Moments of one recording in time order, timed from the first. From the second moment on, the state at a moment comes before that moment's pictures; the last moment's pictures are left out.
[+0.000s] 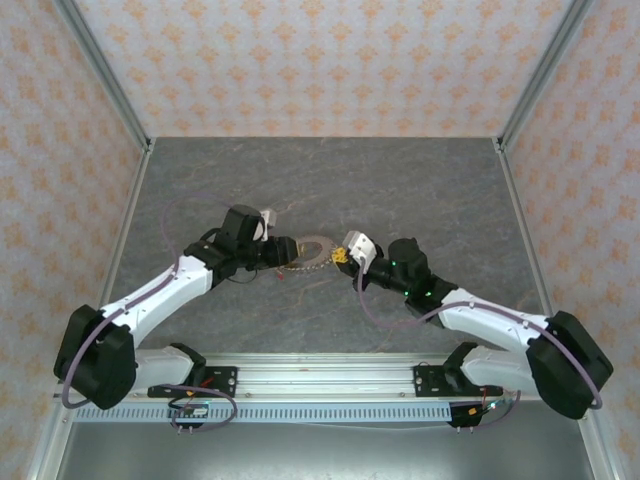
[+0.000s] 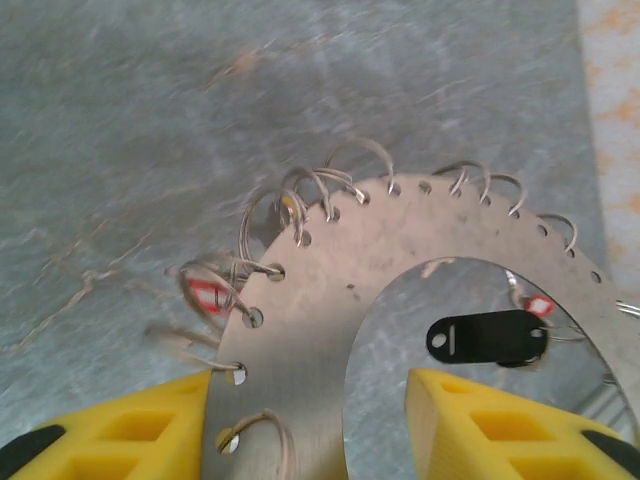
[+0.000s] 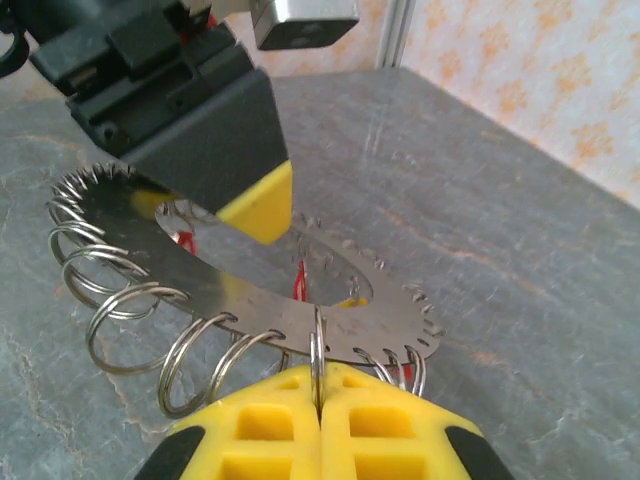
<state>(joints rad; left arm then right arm) -0.44 1.26 0.77 -0.34 0.29 -0.68 0.73 1.15 0.47 0.38 -0.29 -0.22</state>
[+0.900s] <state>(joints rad) -0.44 0.80 0.47 0.05 0.13 -0.46 0.66 1.24 0.65 0.09 -0.59 -0.48</state>
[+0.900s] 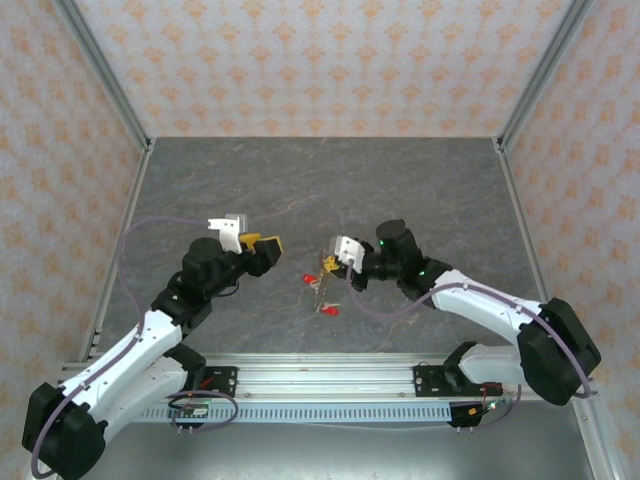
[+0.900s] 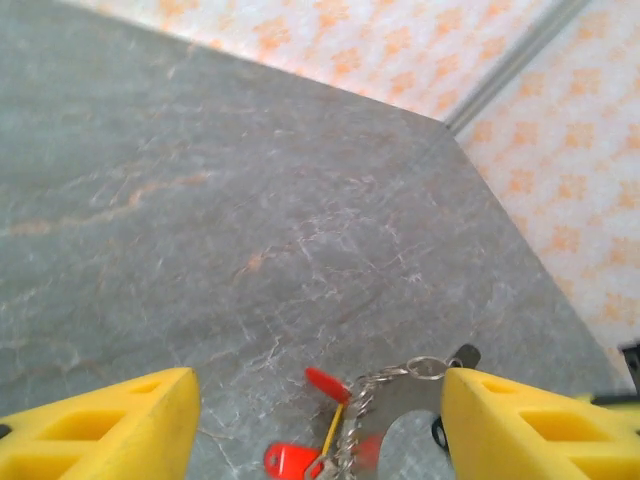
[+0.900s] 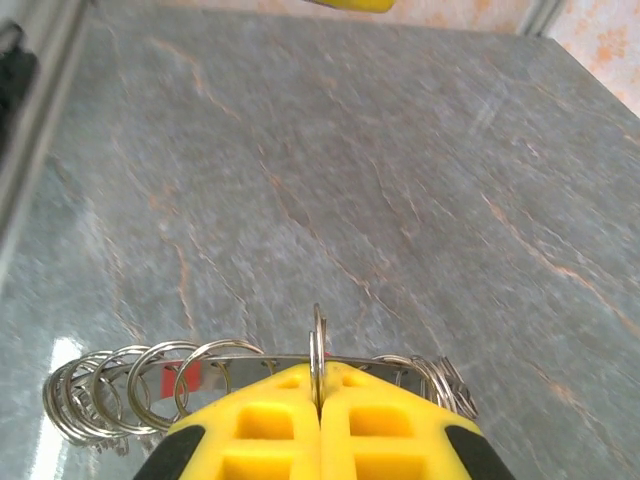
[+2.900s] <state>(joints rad) -0.46 1.25 0.90 -0.40 0.78 0.40 0.57 1.42 0.84 0.02 -1.01 -0.45</state>
